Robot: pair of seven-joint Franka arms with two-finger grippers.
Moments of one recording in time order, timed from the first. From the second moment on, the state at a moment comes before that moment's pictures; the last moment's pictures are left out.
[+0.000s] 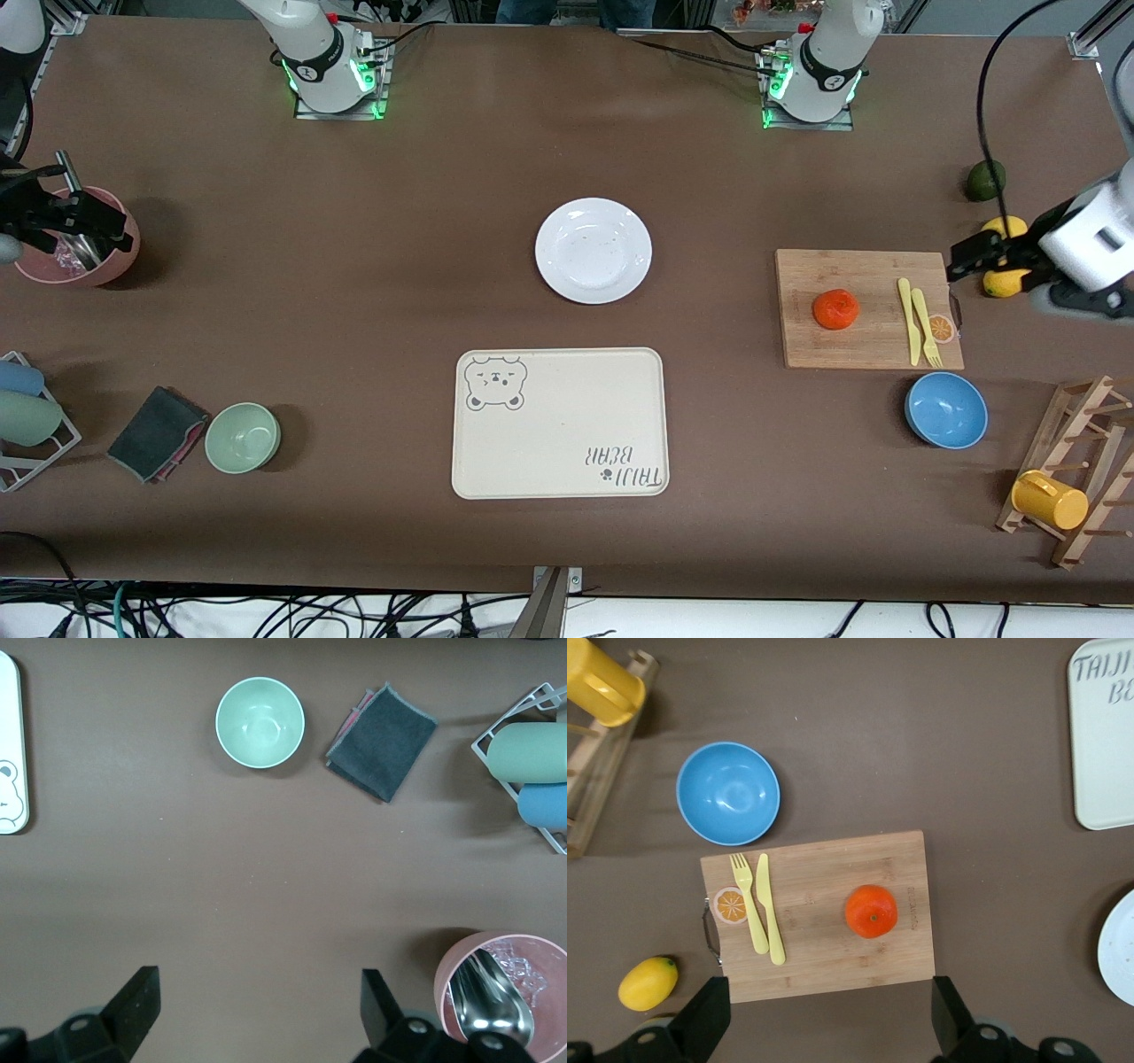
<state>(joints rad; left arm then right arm) 0.02 0.20 0.00 -1.56 -0.02 1.66 0.14 -0.03 0.01 -0.08 -1.73 -0.01 1.78 -0.14</state>
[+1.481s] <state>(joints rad) 0.02 0.31 -0.03 -2.23 -0.02 2.46 0.04 -0.03 0.01 -0.08 -1.73 -0.01 1.78 -0.14</state>
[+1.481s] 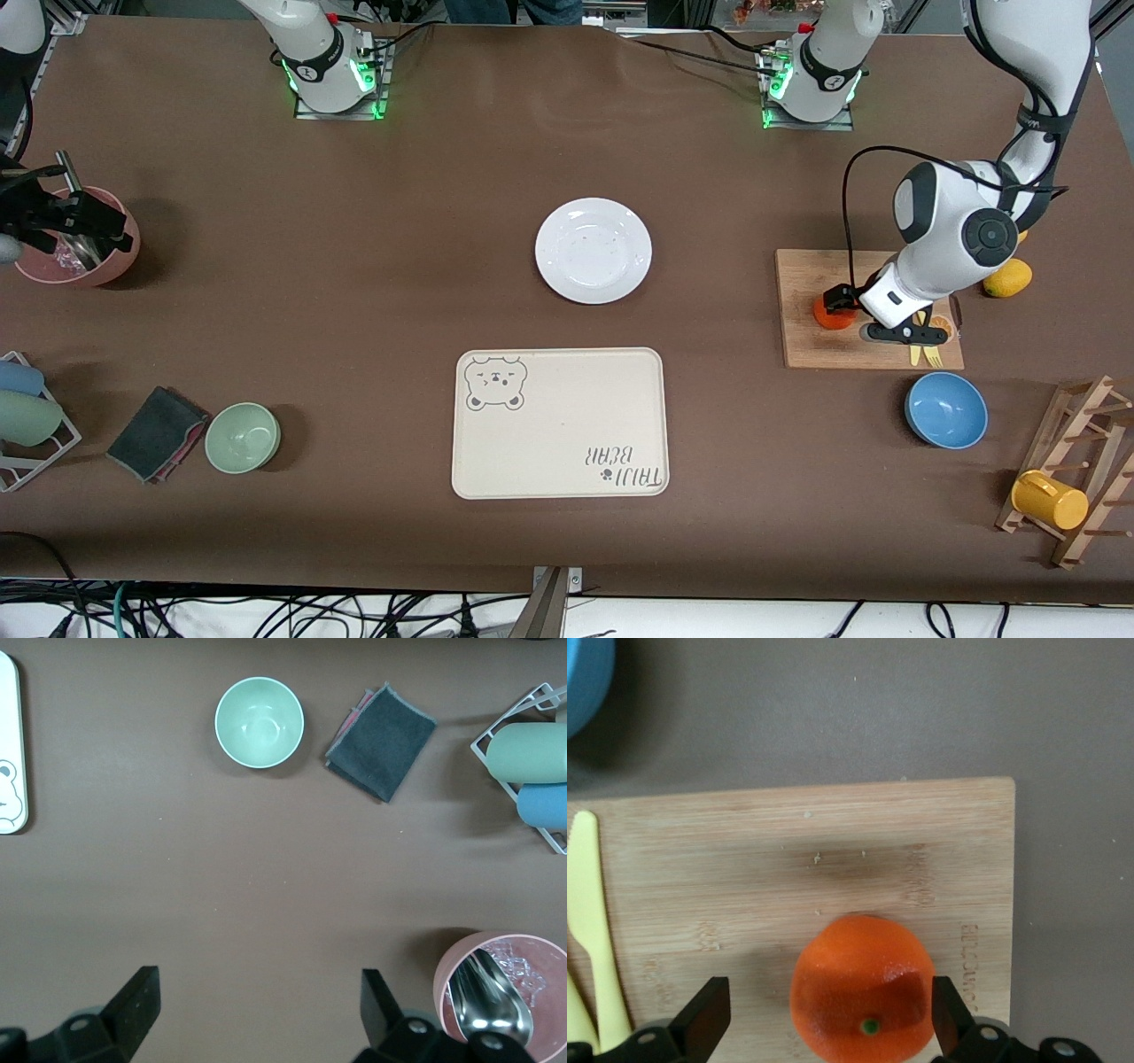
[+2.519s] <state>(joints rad) 0.01 0.37 -0.05 -2.21 -0.02 2.47 -0.05 -0.03 0.01 -0.08 -1.73 -0.01 1.78 -0.14</state>
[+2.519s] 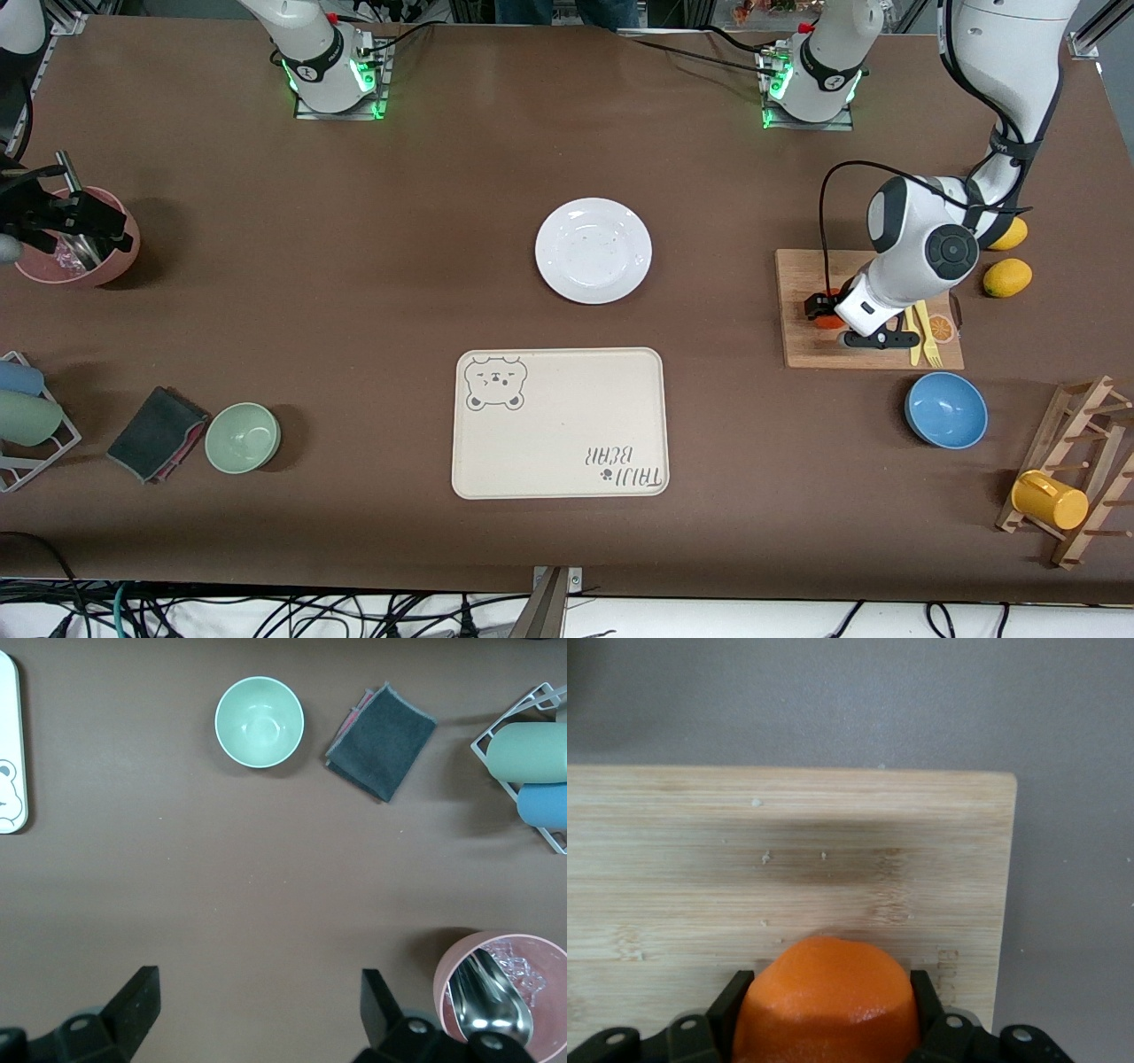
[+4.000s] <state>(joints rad) -0.41 0.59 -0.35 -1.84 -0.02 2.31 -1.31 -0.03 0.01 -0.08 -1.73 -0.01 1.78 -0.14</state>
